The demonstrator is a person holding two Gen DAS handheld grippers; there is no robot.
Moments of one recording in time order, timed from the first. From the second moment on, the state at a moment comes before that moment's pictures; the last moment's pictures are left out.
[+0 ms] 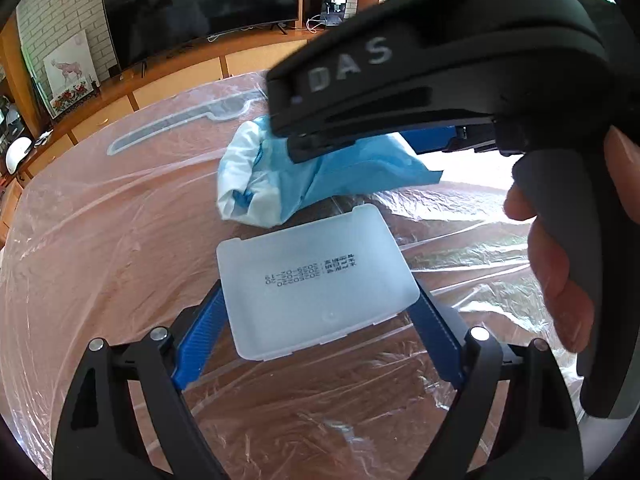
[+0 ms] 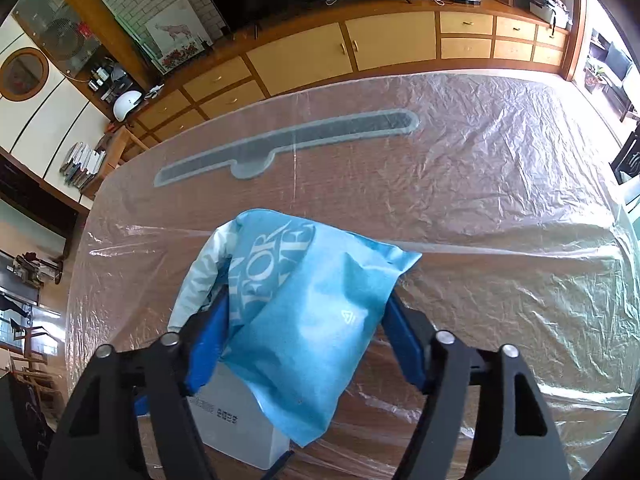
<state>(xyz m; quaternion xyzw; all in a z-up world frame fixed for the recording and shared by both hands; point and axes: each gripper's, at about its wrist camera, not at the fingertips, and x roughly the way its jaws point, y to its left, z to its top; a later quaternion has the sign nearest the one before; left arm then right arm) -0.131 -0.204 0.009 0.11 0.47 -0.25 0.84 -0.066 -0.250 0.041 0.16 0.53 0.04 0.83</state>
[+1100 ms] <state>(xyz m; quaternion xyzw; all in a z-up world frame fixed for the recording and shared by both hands) -0.170 -0.144 0.048 0.08 0.44 -0.23 0.87 -0.161 -0.285 0.074 0.19 0.48 0.05 0.86</state>
